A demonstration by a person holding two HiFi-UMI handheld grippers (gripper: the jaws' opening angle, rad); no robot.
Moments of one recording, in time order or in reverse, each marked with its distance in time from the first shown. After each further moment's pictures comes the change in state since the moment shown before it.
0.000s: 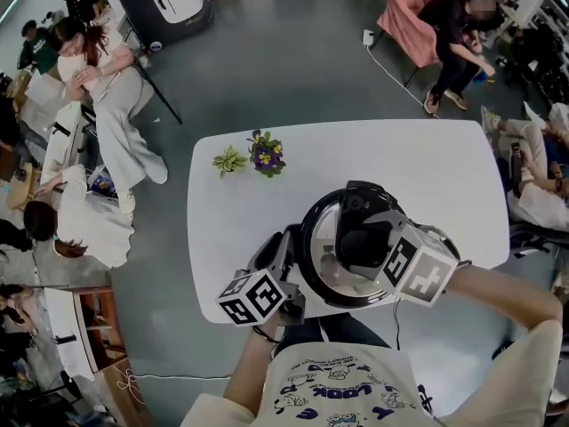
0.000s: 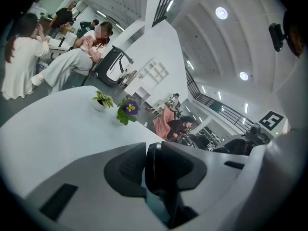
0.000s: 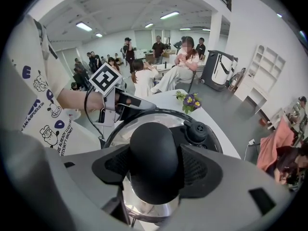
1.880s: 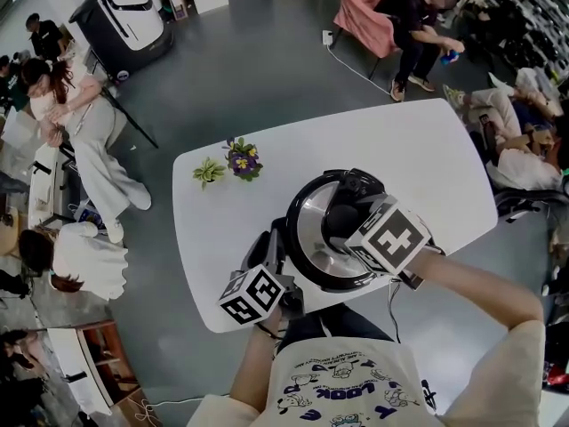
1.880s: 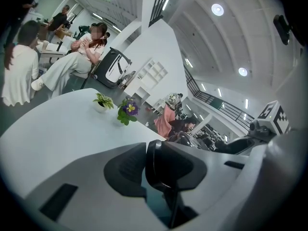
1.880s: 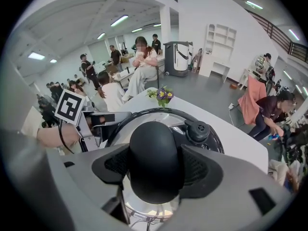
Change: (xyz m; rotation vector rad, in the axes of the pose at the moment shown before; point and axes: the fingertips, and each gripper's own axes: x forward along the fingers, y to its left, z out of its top) left arm -0.004 0.005 -0.007 0.045 0.004 0.016; right arm 0.008 -0.015 -0.009 0.464 -0.019 -0.187
